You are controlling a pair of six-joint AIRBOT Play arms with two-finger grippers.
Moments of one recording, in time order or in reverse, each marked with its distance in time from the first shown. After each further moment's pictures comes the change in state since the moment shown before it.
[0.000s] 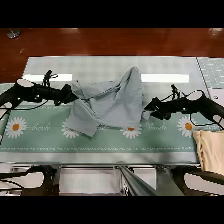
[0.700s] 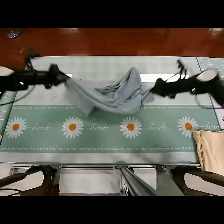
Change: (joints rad) left arm 0.072 0.166 0.159 -0.139 -0.006 0.026; right arm -0.026 0.045 0.348 -0.016 0.111 -0.055
